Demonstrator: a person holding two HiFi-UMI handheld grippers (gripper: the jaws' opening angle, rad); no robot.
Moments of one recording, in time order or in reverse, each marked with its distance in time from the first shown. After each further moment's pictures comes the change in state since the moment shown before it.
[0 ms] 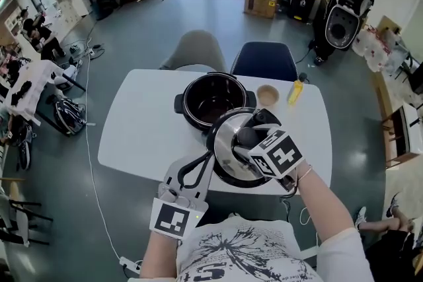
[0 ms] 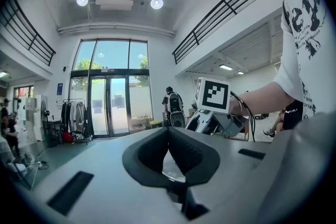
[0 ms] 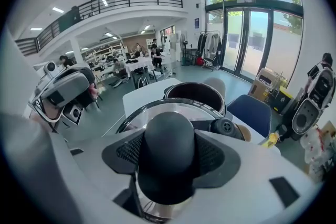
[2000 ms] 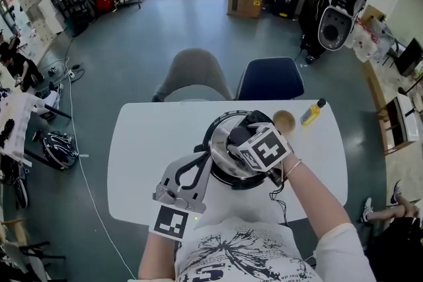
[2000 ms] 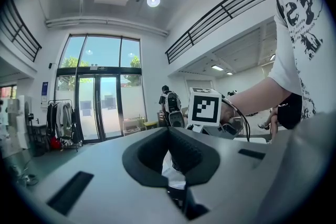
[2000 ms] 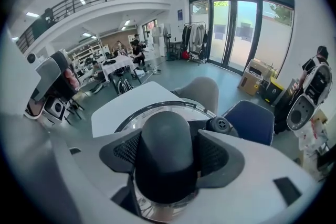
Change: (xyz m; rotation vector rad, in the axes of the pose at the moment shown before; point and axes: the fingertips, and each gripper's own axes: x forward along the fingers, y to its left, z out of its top) left arm 0.129 0.271 -0.043 0.146 0.044 -0.179; right arm 0.203 -0.121 0.198 0.127 0.067 -0.113
